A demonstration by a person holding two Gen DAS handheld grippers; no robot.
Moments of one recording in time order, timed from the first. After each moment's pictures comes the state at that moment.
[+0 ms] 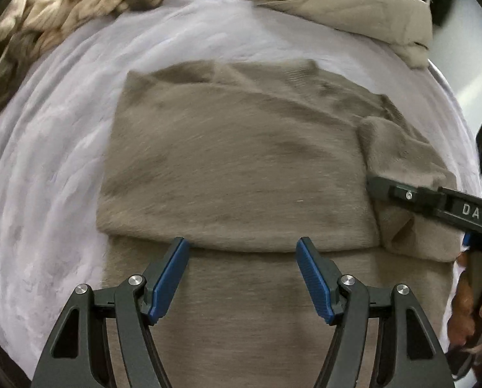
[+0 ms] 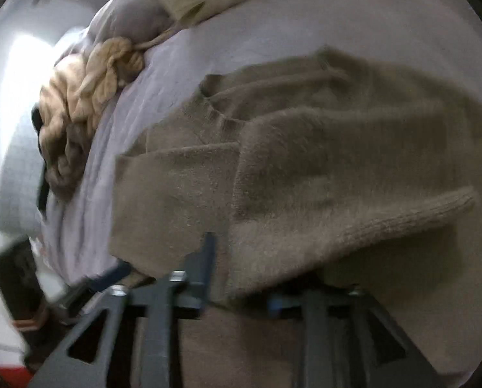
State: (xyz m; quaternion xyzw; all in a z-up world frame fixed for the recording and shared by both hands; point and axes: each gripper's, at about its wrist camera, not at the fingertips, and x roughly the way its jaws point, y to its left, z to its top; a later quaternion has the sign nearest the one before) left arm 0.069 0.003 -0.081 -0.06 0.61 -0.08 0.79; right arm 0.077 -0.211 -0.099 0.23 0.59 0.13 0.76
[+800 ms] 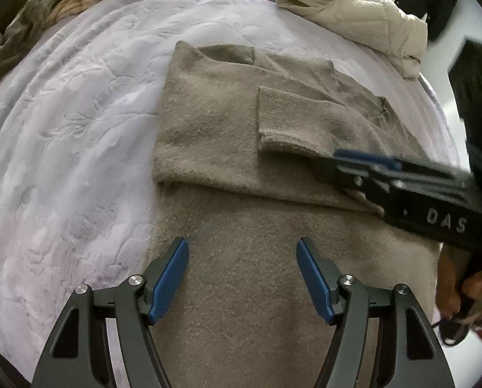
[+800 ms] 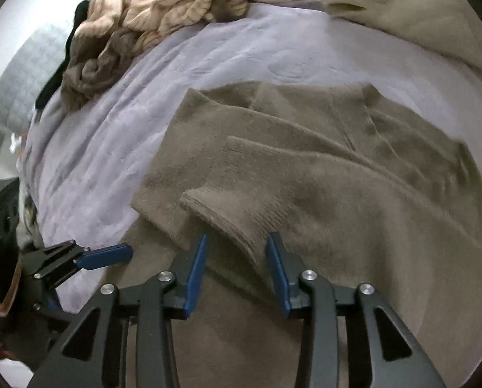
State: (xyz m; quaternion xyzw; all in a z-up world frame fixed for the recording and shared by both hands) left arm 0.031 0.073 -0.077 -0.11 0.60 -0.11 0.78; right arm 0.073 -0.088 -0.074 0.01 0.60 0.22 0.77
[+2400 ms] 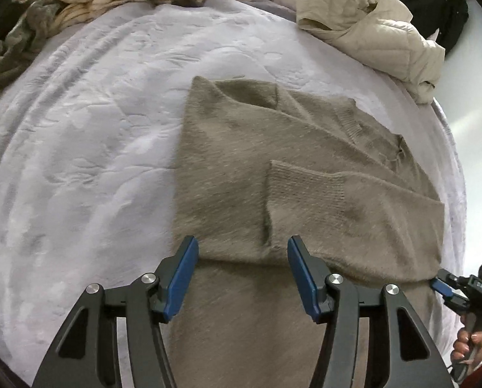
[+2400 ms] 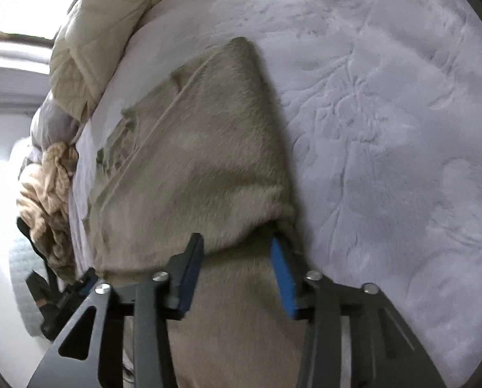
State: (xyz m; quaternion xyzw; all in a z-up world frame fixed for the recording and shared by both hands) left arm 0.080 0.093 -0.071 -0.12 0.60 -0.09 0.79; right arm -0.069 -0.371 -0.071 0.35 0.57 -0.05 0.74
